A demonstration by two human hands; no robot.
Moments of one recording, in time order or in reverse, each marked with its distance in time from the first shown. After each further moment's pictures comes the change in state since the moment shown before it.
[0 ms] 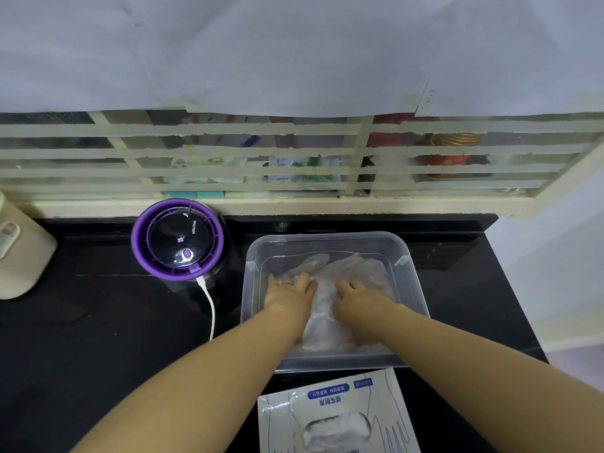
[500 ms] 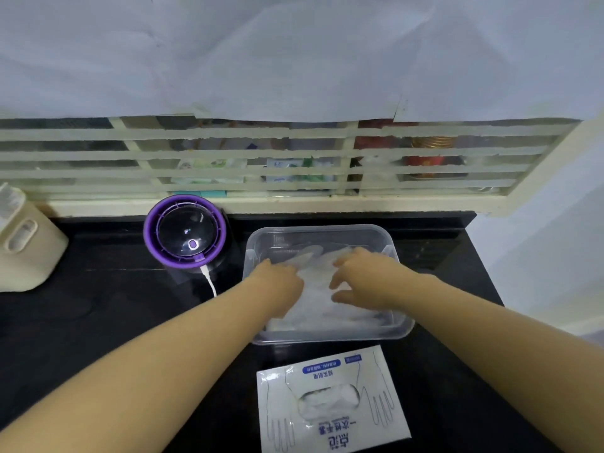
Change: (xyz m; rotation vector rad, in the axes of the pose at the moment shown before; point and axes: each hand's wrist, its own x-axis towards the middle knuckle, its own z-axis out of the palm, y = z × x) left_hand -0.052 -0.018 -0.026 0.137 0.118 0.123; right_hand -0.070 0.001 -0.054 0.178 0.248 0.006
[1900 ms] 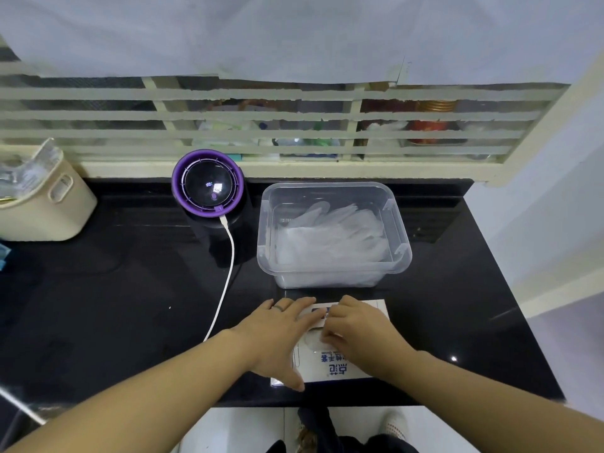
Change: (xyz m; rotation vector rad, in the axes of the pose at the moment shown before) left_hand -0.084 0.070 0.121 -0.348 0.177 0.223; right_hand -0.079 -0.073 0.131 0.247 0.356 -0.231
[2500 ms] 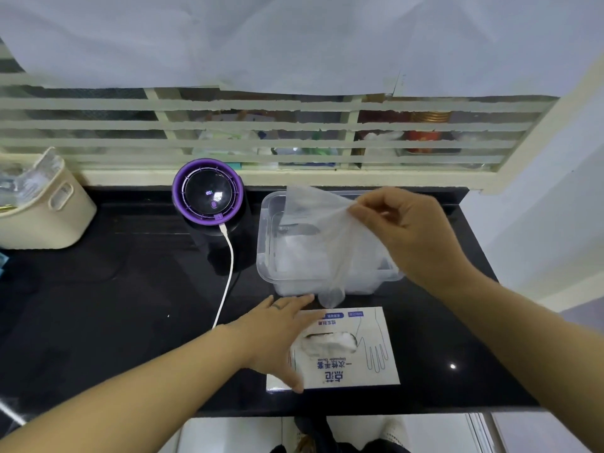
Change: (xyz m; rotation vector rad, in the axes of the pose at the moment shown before) left_hand -0.010 0.003 -0.030 -0.095 -0.015 -0.003; right_hand 0.029 -0.011 -0.138 0.504 0.562 0.147
